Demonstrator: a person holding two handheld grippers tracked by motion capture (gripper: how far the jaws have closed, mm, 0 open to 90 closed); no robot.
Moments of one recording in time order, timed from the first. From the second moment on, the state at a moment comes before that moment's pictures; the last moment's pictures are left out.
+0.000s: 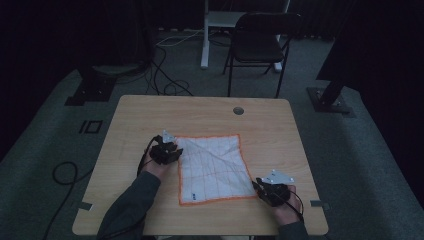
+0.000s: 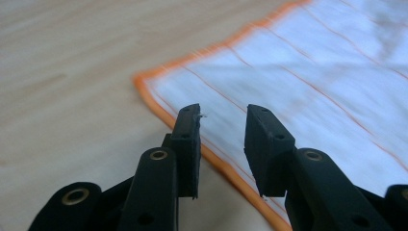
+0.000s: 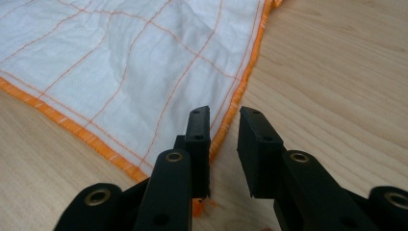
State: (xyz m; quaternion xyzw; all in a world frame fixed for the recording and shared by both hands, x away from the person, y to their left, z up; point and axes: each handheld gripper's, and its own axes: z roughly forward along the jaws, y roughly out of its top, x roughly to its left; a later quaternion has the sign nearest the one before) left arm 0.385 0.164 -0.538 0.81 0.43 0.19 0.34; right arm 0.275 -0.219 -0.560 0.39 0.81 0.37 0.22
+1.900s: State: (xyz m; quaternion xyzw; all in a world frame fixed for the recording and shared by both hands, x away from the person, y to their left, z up) left arm 0.320 0.219 -0.566 0.78 0.46 0.17 0.40; right arm 0.295 -0.224 -0.561 0.42 0.78 0.38 0.24
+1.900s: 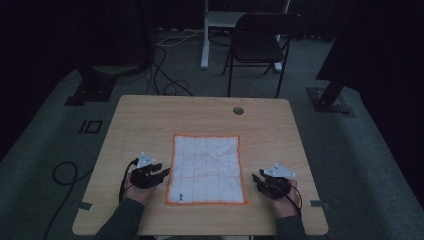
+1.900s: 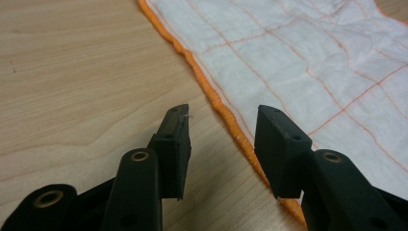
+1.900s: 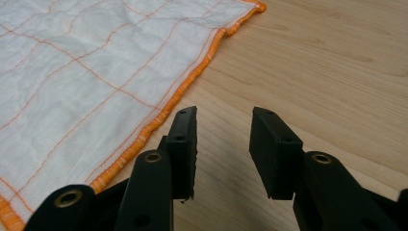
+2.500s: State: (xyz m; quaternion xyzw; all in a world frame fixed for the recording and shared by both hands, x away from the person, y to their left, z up) left arm 0.333 0.221 -0.575 0.77 0.48 0.13 0.41; right arm 0.295 -0.225 -0.562 0.43 0.78 0.38 0.24
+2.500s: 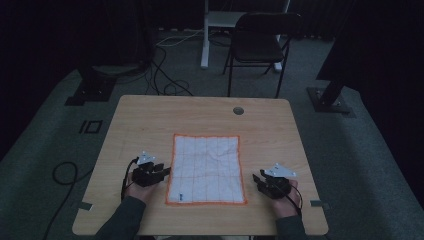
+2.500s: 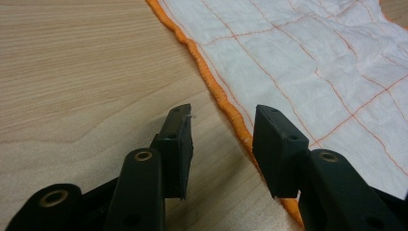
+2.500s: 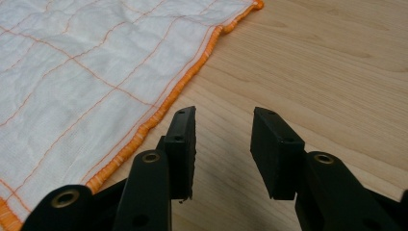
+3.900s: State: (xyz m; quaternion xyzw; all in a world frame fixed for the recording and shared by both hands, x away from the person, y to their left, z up) left arm 0.343 0.179 -0.561 0.80 0.43 0.18 0.39; right arm 0.296 -0.220 -0.565 0.42 0.79 0.38 0.23
